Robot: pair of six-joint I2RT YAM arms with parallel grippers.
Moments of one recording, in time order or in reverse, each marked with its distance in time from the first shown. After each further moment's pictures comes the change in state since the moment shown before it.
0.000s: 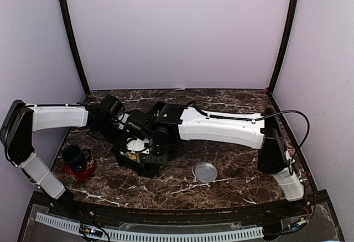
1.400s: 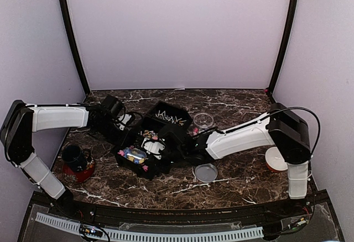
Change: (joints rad) left arm -0.005 0.000 0.000 -0.004 -0.010 0.018; right arm -0.093 -0.234 -0.845 1.152 -0.335 0.158
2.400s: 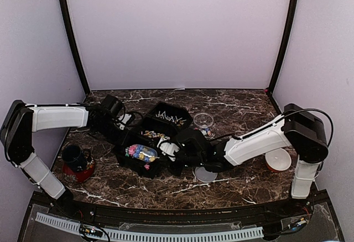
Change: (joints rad) left arm 0.001 0.000 0.000 0.005 0.026 -0.023; right arm -0.015 -0.149 -0.285 0.278 0.039 0.057
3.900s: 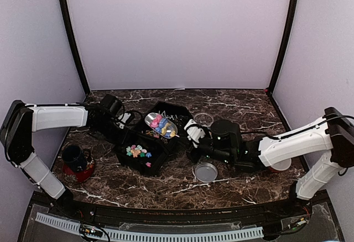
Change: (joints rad) left arm 0.008 -0.002 0.000 0.014 0.039 -0.028; right arm -0.012 -0.353 -0.263 0.175 0.238 -0.016
